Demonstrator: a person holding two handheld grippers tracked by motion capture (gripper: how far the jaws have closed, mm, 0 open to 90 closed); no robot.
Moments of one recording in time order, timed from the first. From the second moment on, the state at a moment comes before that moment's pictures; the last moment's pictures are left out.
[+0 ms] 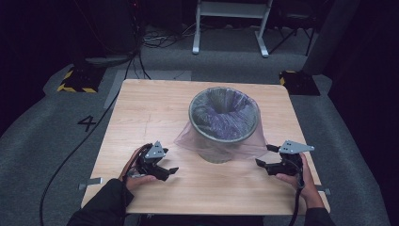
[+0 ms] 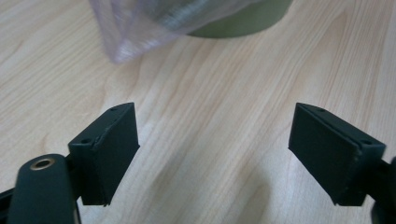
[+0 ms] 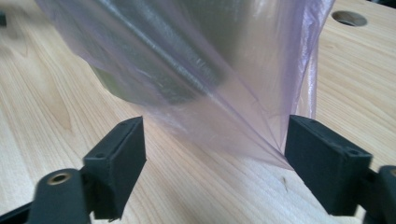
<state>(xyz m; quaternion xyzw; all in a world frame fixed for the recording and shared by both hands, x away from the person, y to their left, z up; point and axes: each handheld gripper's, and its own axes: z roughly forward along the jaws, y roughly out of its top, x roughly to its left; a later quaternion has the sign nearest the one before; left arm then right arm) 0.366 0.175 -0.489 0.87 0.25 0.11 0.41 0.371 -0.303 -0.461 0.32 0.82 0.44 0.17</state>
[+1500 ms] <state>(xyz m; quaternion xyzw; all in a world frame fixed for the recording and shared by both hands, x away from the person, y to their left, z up) 0.363 0.181 -0.504 0.89 0.26 0.10 0.37 0.387 -0.267 -0.334 0.29 0.77 0.51 0.26</state>
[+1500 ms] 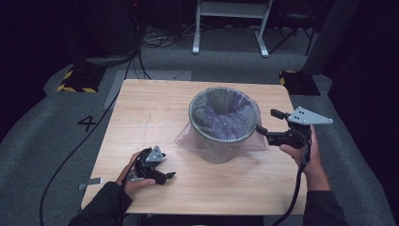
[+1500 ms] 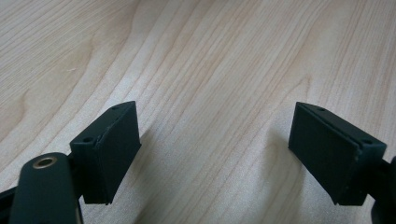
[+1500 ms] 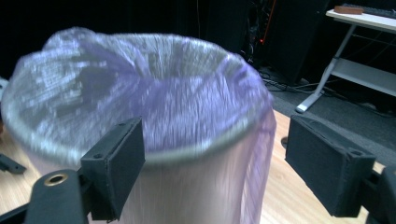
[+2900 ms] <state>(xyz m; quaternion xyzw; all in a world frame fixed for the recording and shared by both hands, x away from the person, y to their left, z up) 0.363 0.181 -0.504 0.89 0.25 0.10 0.37 0.455 -0.173 -0.332 0.27 0.85 0.40 0.20</state>
